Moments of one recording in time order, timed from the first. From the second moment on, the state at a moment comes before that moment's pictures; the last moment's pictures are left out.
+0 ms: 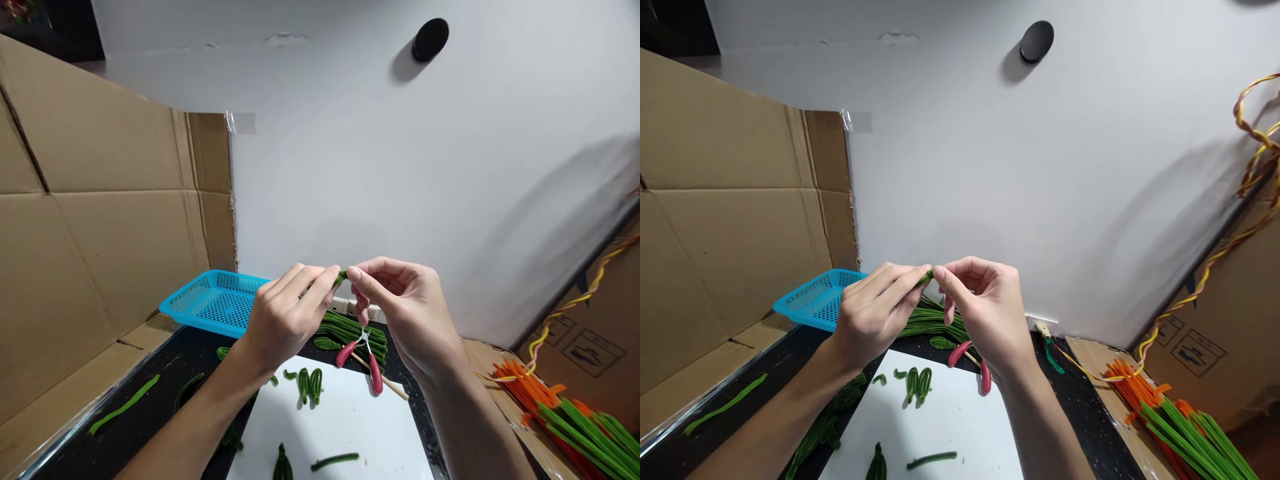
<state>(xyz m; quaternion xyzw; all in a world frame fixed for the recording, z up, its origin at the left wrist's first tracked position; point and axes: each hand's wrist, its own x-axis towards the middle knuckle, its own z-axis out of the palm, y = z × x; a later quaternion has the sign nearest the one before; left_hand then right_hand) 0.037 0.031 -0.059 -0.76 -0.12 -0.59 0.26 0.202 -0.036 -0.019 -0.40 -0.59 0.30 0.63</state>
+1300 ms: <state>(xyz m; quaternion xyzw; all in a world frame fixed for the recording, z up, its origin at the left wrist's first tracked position) 0.009 0.016 -0.016 -0.66 -0.11 -0.31 -0.68 0.183 -0.030 -0.039 -0.25 -0.74 -0.20 0.59</state>
